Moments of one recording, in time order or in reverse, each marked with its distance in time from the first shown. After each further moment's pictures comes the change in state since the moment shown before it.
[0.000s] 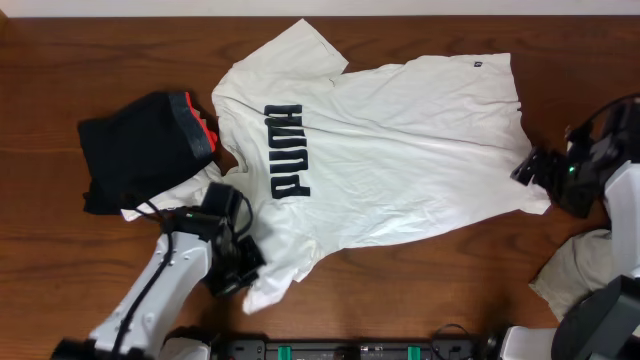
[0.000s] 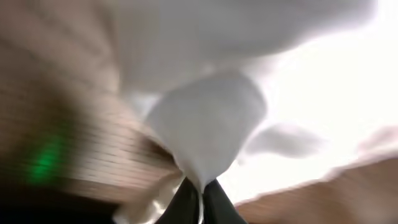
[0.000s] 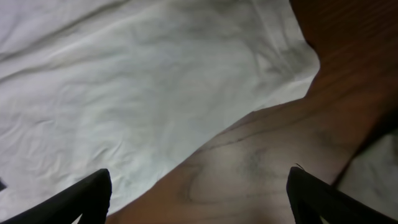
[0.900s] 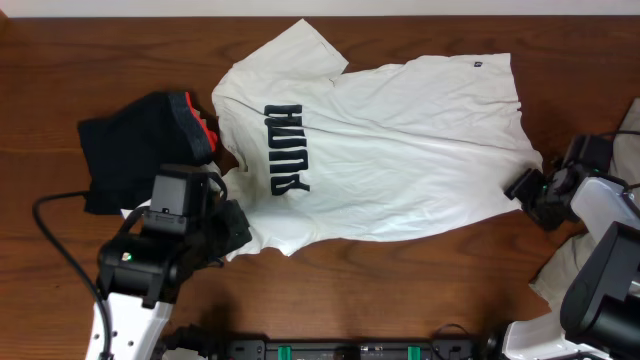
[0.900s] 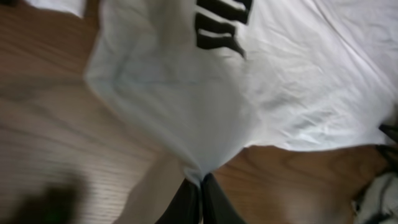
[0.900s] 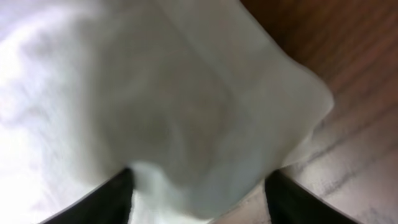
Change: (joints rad) left arm 0.000 -0.324 0.345 -0.154 -0.106 0.080; right arm 0.000 0.157 -0.275 0.504 0.093 0.243
